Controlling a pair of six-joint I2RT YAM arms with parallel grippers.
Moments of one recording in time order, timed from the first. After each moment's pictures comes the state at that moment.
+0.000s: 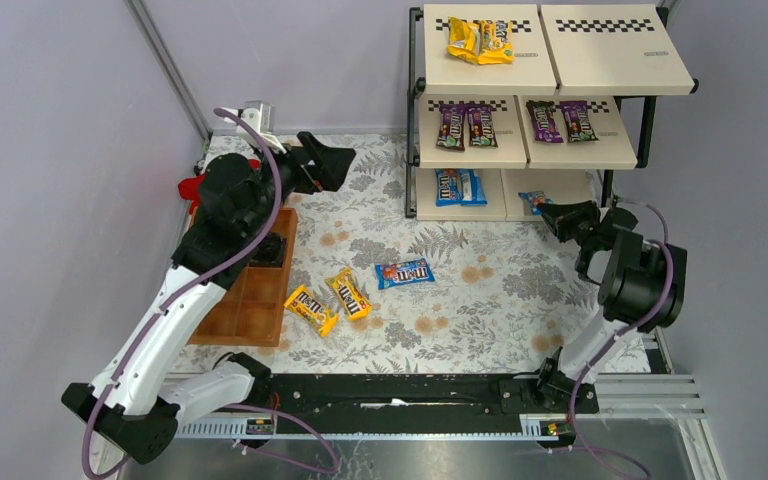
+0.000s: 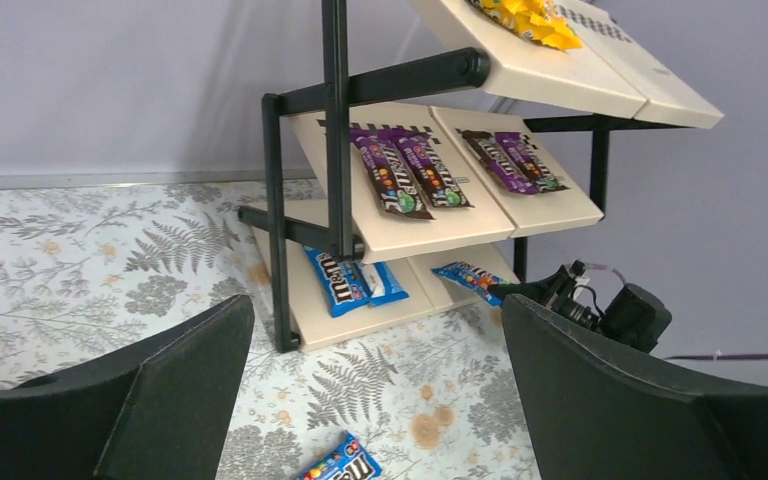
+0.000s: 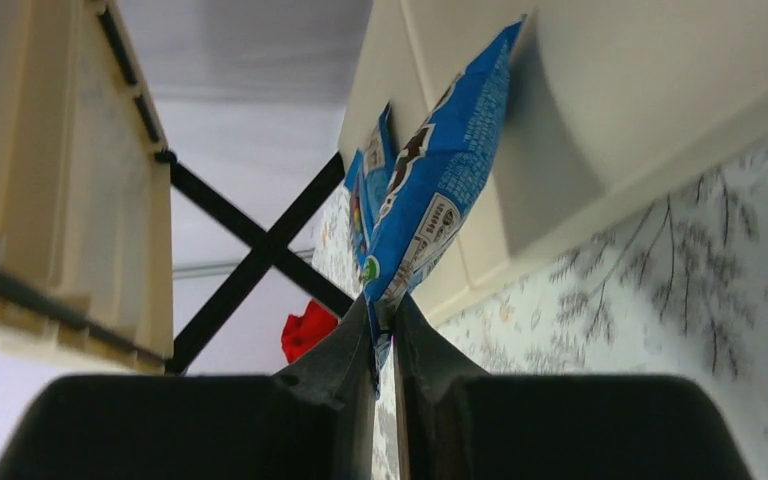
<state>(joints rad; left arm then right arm) -0.49 1.03 1.24 -0.18 0.05 -0.48 -0.42 1.73 0.58 0.82 -0.70 1.16</state>
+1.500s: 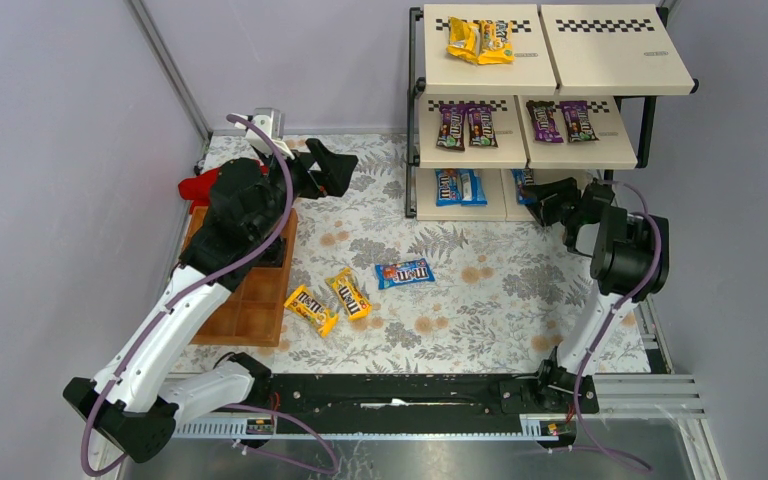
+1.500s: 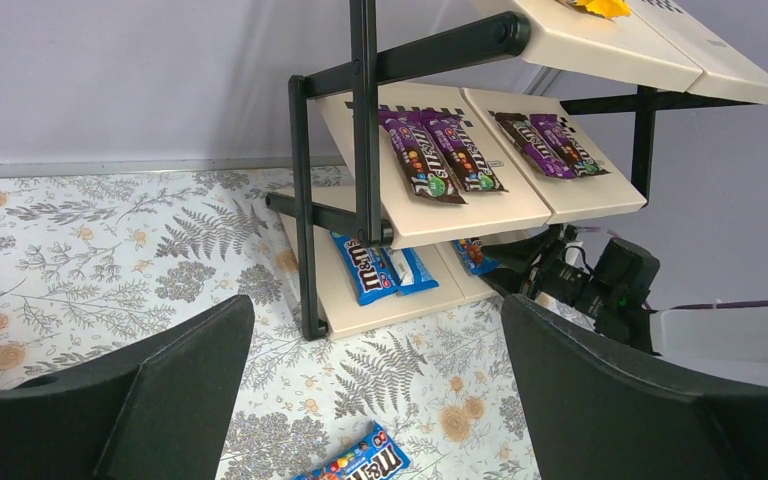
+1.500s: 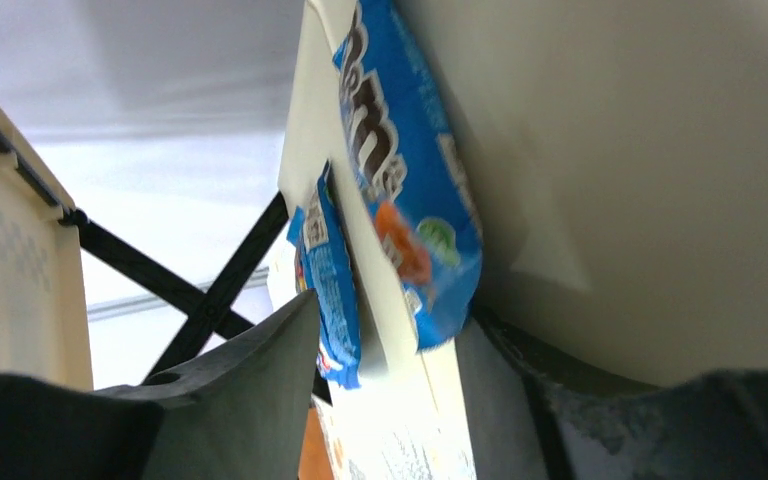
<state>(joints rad) -0.53 1.03 1.20 -0.18 -0.03 -0.41 -0.29 2.03 0.91 0.67 -0.56 1.12</state>
